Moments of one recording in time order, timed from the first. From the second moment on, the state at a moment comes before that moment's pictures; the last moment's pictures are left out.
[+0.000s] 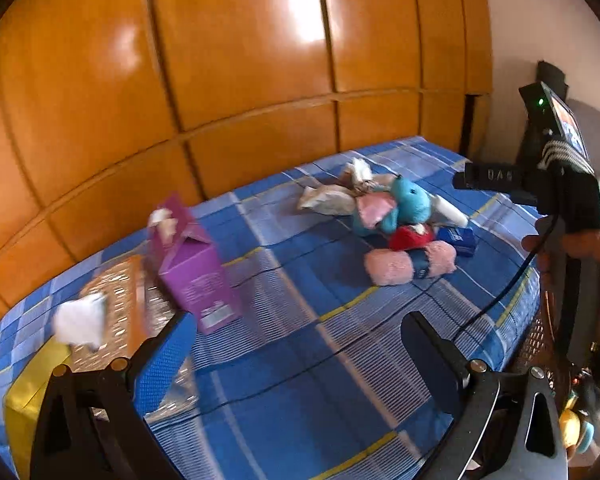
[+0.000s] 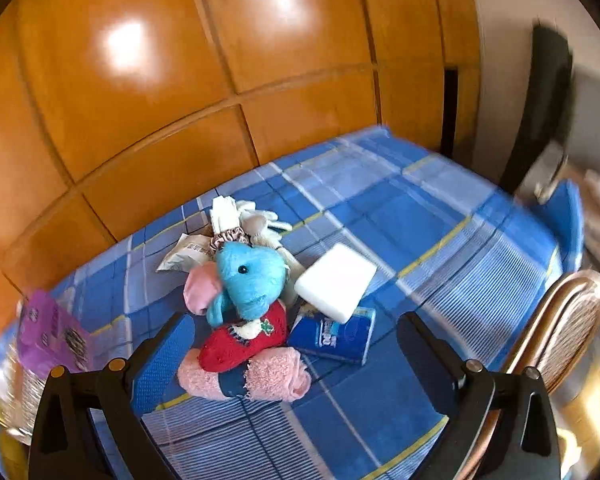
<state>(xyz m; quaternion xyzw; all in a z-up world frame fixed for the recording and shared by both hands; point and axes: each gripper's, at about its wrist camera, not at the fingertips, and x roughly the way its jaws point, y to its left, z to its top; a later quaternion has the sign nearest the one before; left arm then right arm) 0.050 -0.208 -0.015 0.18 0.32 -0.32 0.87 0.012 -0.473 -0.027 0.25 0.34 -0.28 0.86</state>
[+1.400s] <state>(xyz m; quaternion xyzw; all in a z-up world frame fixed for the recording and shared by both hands) 0.113 -0.340 -0.121 0.22 0.42 -0.47 0.75 0.020 -0.514 -0.067 0.40 0.35 -0.19 0.82</state>
